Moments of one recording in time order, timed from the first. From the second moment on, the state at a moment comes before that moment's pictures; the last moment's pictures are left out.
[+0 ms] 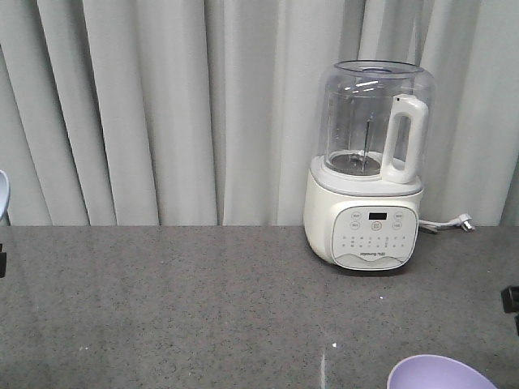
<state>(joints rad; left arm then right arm) -0.06 1.09 -1.06 -0.18 0.60 0.12 -0.11 1.31 -1.16 -0.07 0.99 0.11</state>
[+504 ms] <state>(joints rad) -0.06 1.09 -1.06 -0.18 0.61 0.12 -0.17 1.31 -0.89 0.26 0.81 -0.15</state>
